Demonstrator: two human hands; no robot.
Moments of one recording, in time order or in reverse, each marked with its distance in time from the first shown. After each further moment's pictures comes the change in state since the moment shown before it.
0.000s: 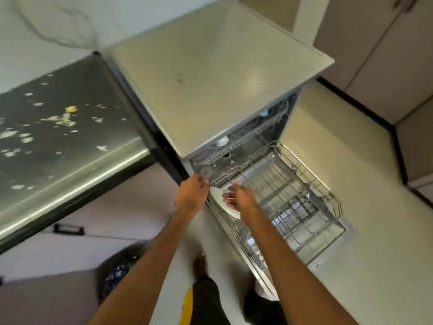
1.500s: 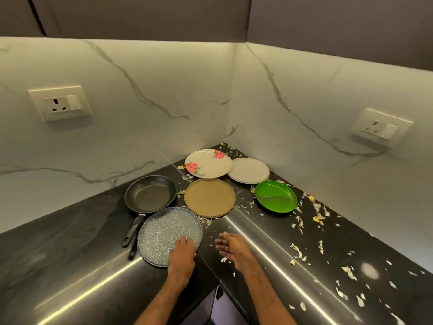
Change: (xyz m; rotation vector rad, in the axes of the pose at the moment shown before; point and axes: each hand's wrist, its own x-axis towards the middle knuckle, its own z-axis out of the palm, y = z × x) left_hand -0.200 -0.496 -0.398 0.083 0.713 -0.989; right_hand -0.260 0.206 0.689 -1.176 -1.068 -0.041
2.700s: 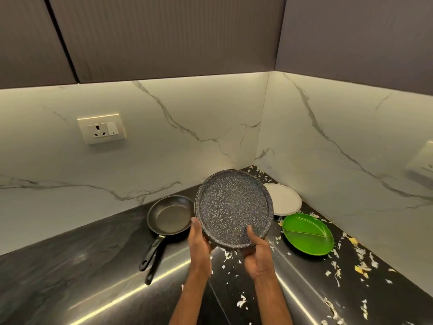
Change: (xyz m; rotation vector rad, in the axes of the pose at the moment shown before) left_hand 0.042 0.056 -0.118 -1.795 0.400 -0.269; right_hand 0.020 -0.082 0.015 0.767 -0.303 -0.249
